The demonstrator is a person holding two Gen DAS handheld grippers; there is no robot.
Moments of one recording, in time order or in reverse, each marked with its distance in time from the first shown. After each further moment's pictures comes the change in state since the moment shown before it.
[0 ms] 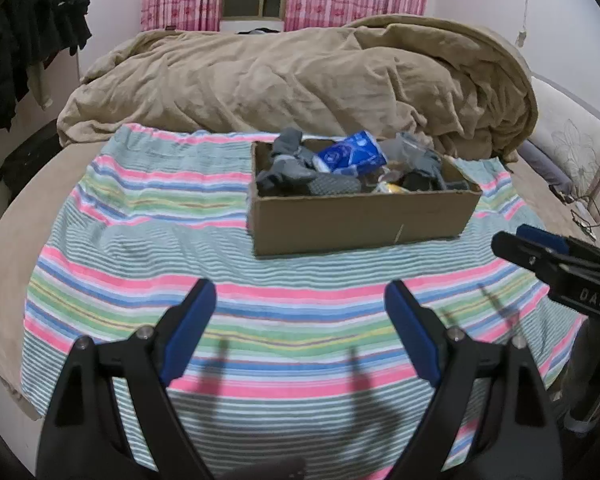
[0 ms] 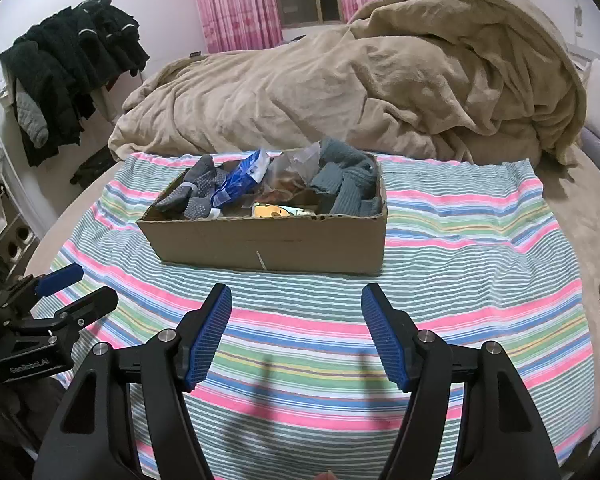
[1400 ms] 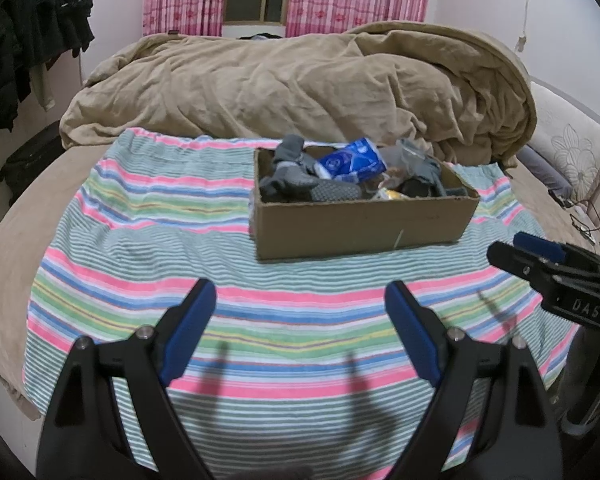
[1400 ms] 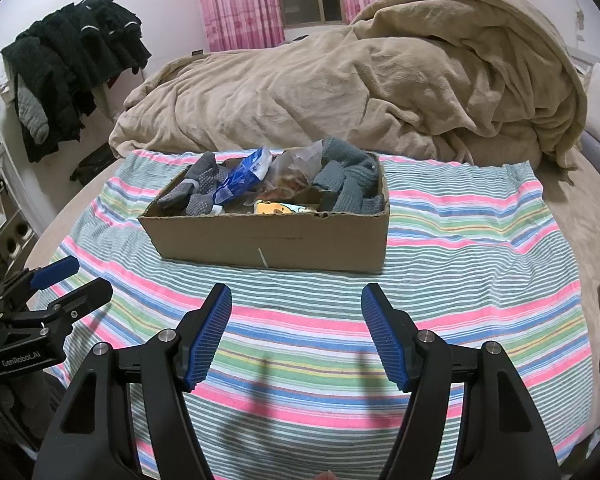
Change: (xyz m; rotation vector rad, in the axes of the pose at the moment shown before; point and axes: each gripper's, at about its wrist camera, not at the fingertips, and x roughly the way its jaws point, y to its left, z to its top) left arm -0.006 0.002 0.002 -0.010 -0.019 0.003; right arm -0.001 0.001 -0.002 -0.009 0.002 -0.006
